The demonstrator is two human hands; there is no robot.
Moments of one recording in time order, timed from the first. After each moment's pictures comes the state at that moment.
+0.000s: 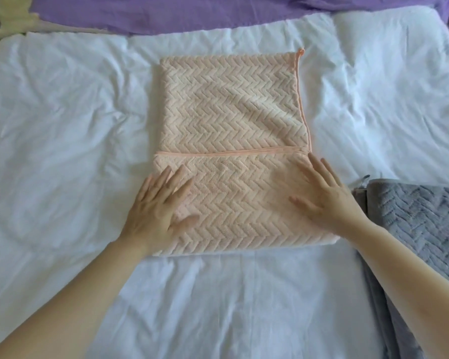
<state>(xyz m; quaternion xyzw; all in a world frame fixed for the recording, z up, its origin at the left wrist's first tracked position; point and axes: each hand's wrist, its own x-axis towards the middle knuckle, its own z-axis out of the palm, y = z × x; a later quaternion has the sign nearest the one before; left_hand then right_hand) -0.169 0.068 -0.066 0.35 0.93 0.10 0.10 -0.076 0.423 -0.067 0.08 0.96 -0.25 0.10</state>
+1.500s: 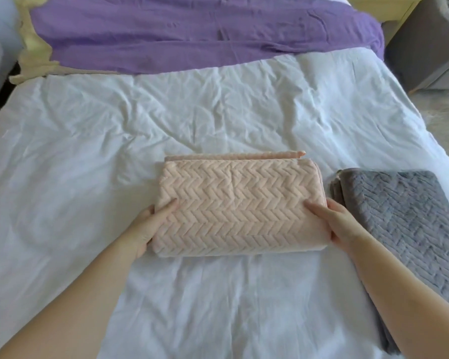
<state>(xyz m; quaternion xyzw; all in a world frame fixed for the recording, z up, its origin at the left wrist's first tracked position) -0.160 0.042 -0.071 -0.11 0.71 0.60 0.35 -0.007 0.406 -0.061 0.37 0.58 -0.72 0.06</state>
